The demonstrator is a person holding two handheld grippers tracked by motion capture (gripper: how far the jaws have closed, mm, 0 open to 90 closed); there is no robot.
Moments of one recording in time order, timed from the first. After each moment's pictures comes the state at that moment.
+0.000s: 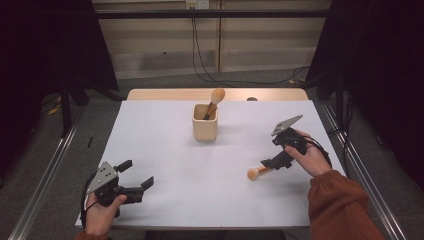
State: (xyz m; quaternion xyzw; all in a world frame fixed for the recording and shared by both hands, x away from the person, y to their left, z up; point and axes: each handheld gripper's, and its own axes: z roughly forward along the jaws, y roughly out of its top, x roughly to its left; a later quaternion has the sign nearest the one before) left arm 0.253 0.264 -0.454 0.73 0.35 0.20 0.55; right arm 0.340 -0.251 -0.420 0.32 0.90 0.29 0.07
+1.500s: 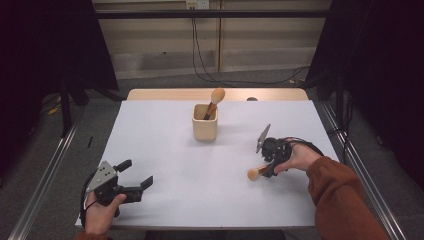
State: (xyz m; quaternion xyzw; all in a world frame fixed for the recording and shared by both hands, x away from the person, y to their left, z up) left arm 0.255 0.265 -0.454 0.73 0.35 0.20 0.55; right arm 0.353 -0.218 -0.448 0.18 0.98 0.10 -0.01
